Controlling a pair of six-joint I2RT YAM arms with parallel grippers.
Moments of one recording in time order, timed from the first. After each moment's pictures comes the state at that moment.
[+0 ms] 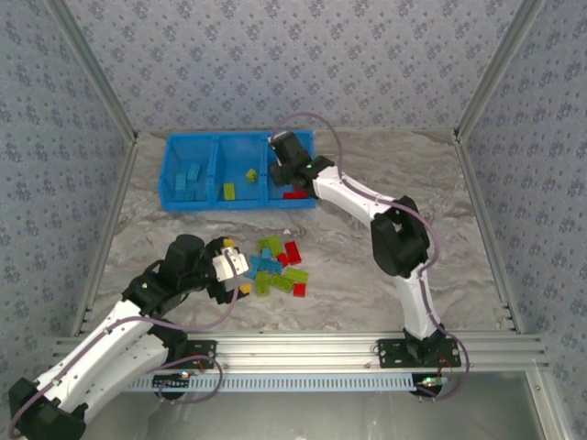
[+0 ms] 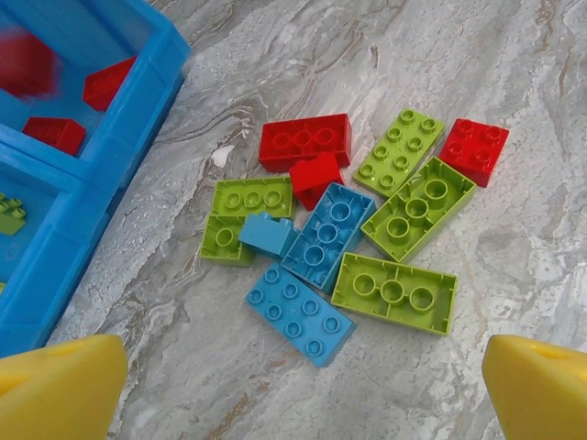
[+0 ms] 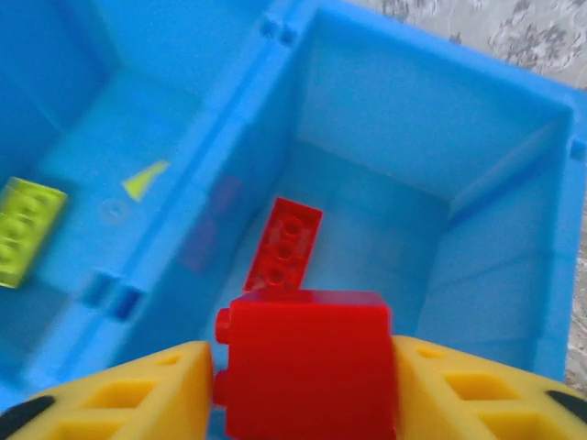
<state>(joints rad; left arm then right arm) -0.60 0.65 0.52 -0.55 0.24 0.61 0.67 2.18 1.90 -0.49 0.27 0.08</state>
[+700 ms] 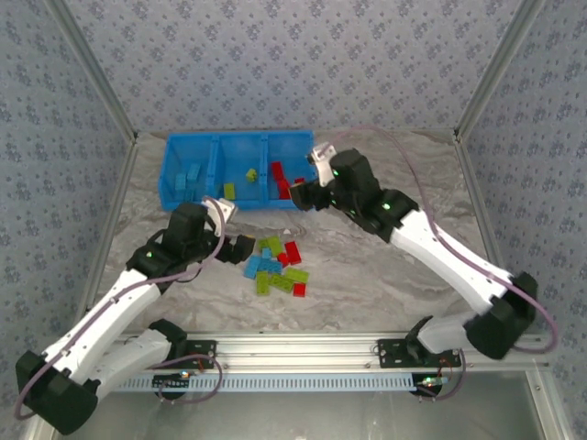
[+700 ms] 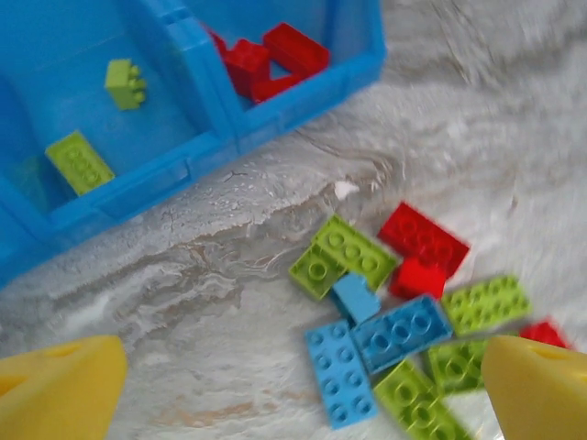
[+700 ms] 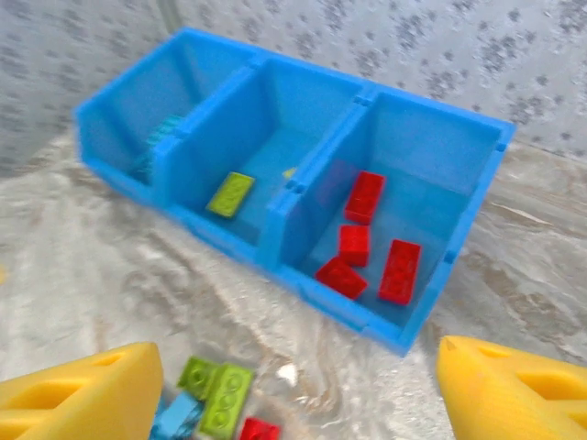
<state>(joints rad) -0.54 0.91 0.78 -0.55 0.05 -0.15 0.72 1.31 1.26 -0.44 0.02 0.12</state>
